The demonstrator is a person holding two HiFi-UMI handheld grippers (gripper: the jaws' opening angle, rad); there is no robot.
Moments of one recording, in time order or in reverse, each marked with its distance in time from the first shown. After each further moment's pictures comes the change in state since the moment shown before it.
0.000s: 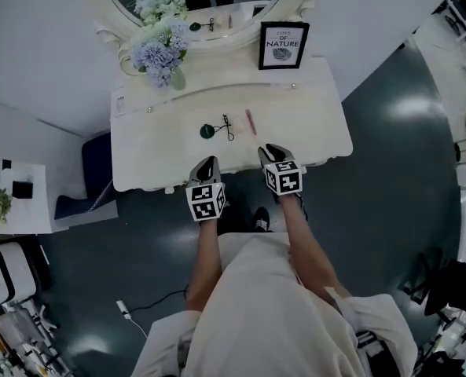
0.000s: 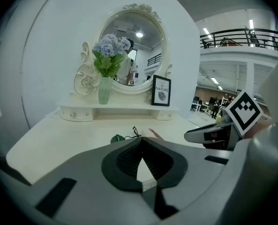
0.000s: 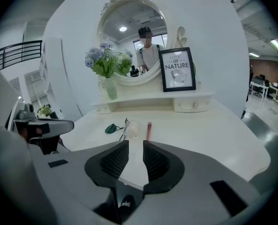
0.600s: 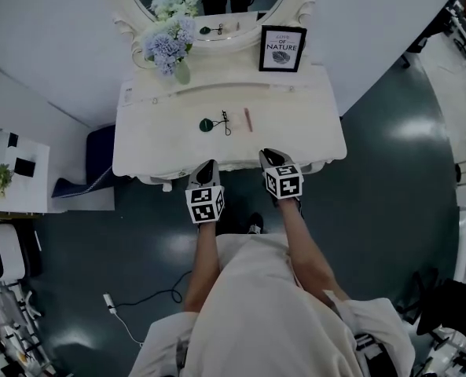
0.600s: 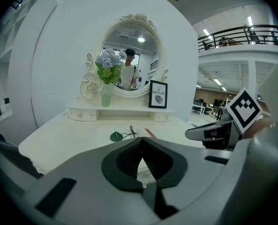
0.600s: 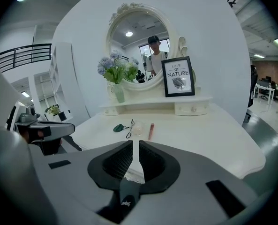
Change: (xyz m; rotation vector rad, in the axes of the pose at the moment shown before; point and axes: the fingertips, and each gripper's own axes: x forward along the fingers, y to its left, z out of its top) left arm -0.047 -0.036 -0.013 -0.002 -0.051 0.057; right arm -0.048 0.006 -0.011 -0.041 -0.054 0.063
